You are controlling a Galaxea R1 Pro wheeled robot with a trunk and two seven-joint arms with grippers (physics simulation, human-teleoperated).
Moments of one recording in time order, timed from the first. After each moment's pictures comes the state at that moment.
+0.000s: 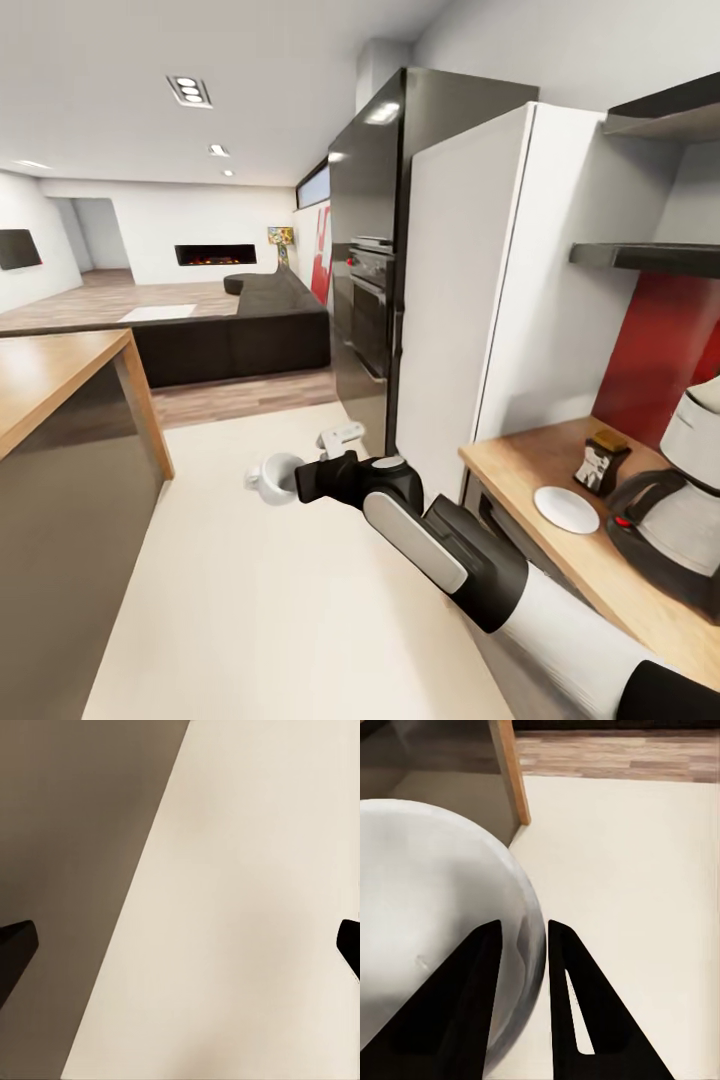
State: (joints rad) left arm -0.17 0.13 0.91 -0.14 -0.41 -0.56 0.07; right arm -0.83 0.05 0.86 -1.40 -0.93 0.74 -0.46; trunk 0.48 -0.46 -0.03
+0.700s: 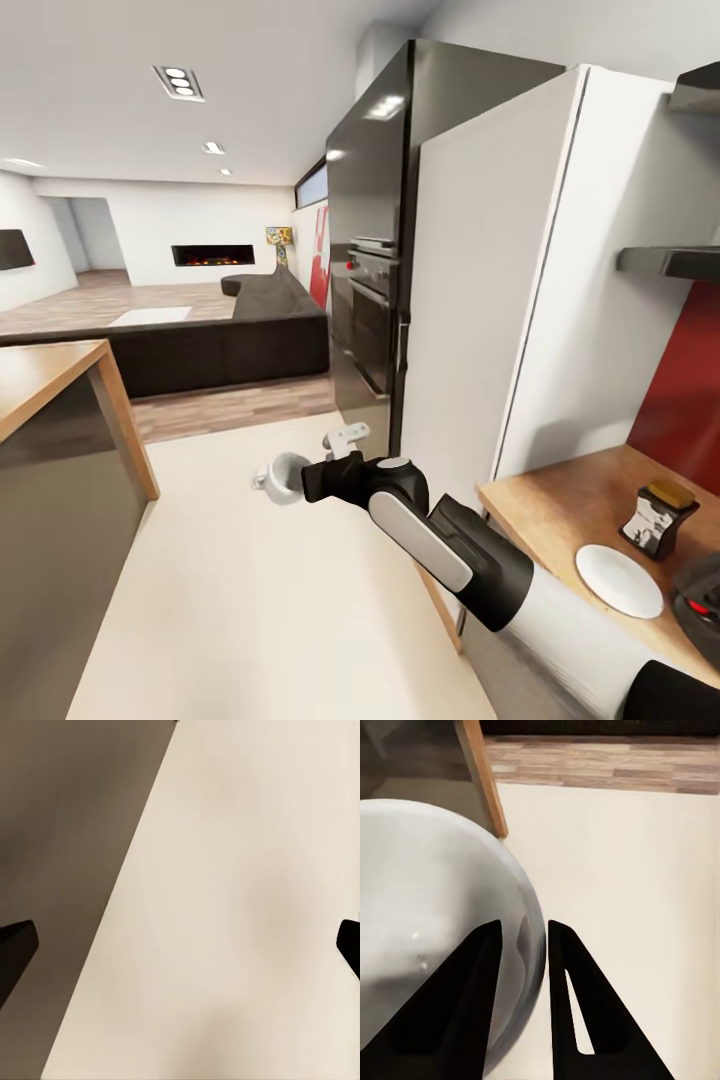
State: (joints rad) left arm -0.17 0.13 0.91 -0.14 -0.41 -0.56 0.07; right arm -0.83 0.03 0.86 -1.40 -0.93 0.74 -0.46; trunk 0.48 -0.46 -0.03
